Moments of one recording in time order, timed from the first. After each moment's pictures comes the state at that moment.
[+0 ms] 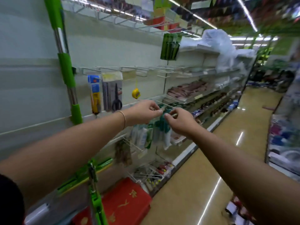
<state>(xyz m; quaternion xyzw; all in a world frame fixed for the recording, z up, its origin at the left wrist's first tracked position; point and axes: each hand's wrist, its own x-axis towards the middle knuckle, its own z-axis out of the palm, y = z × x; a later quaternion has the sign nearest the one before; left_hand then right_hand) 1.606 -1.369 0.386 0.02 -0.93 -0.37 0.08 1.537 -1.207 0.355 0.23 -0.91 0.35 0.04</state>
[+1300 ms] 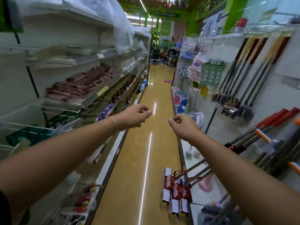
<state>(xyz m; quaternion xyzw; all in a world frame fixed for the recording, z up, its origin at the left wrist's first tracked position) 1.124 -1.102 0.326 -0.26 -0.86 -0.43 -0.07 1.180 -0.894 0.300 -0.14 -0.91 0.36 0.11</state>
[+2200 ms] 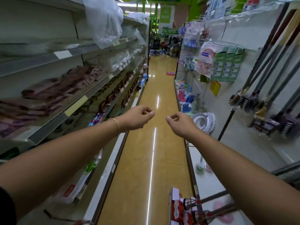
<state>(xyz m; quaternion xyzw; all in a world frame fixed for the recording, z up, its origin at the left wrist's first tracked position) 0.794 -0.969 0.289 -0.26 -0.87 -0.40 -0.10 0.847 -0.778 0.263 -0.15 -0.90 0.39 0.09</state>
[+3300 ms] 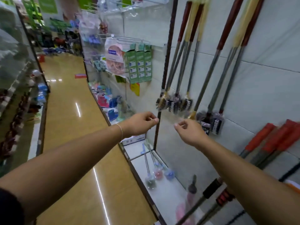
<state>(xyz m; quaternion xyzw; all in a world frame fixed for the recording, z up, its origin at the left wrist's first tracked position) 0.570 -0.570 0.275 -0.54 -0.74 -0.34 -0.23 0.748 -0.446 0.251 -0.45 -0.81 0.31 0.20</state>
